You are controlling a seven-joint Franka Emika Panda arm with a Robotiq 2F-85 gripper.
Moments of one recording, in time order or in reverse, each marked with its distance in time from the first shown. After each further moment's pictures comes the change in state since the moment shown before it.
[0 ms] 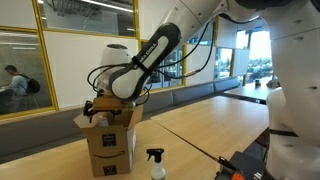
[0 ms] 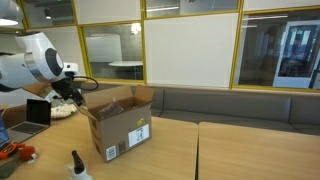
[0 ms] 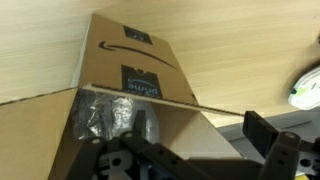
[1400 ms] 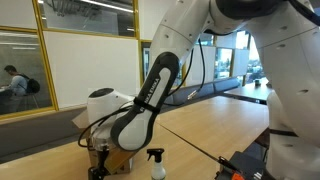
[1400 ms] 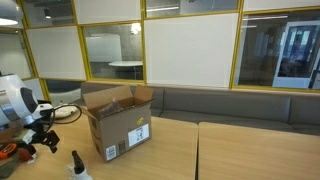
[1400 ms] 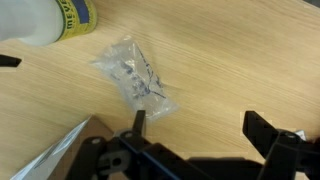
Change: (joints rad) arm -0.008 0.172 0.191 -0.112 -0.107 -0.109 -0.180
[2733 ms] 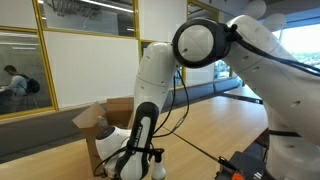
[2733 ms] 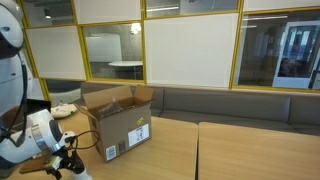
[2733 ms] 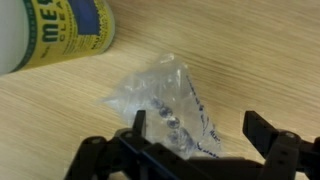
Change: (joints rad) arm 0.126 0.376 -0.221 0.184 0.029 0.059 -0.029
